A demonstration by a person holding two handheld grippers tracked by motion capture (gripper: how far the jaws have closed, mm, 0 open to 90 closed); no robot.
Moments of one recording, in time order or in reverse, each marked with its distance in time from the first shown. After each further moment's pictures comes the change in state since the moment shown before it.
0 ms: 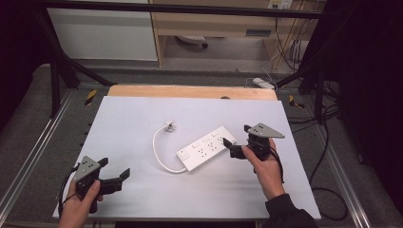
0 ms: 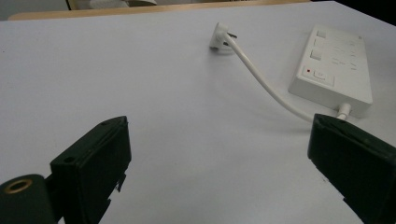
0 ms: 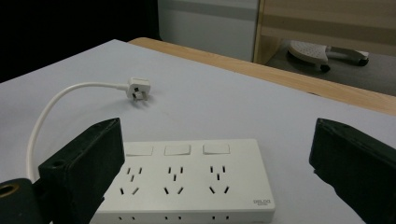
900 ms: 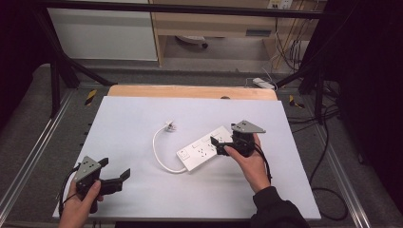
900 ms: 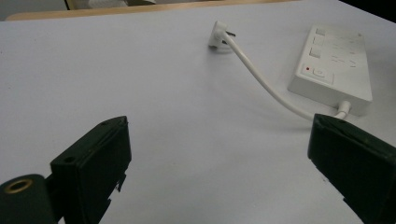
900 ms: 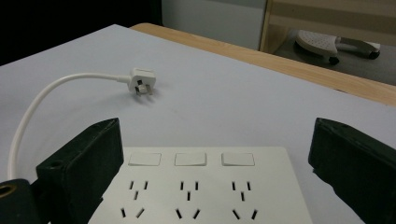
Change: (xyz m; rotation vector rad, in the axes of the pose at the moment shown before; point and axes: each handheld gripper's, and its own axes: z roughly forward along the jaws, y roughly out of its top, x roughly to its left) left arm -0.001 0.000 0.001 0.001 -0.002 0.009; right arm 0.017 -0.002 0.043 0.049 0.005 -0.022
